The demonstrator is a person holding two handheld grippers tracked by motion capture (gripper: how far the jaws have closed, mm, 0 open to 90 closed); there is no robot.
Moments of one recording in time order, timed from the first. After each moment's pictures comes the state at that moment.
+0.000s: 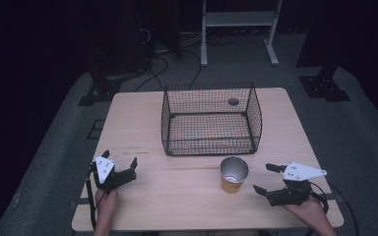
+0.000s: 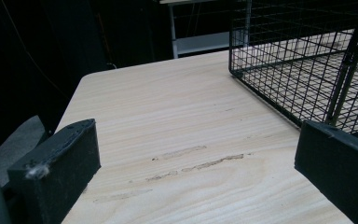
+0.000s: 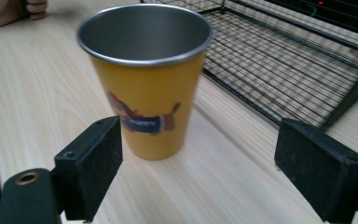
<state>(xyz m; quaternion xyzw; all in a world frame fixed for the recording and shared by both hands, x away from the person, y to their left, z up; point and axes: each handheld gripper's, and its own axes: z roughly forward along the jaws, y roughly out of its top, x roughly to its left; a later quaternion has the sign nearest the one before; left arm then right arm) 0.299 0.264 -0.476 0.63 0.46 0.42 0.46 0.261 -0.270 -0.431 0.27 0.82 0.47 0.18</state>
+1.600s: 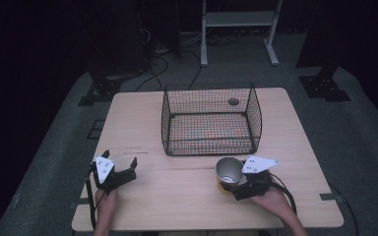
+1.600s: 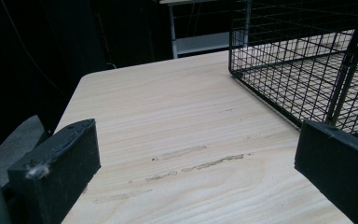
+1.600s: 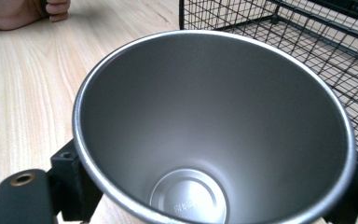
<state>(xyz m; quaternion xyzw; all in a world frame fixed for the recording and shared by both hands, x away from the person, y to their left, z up) 0.299 0.264 -0.476 0.63 0.46 0.41 0.47 0.293 -0.184 -0.441 0.23 0.84 0.47 0.15</state>
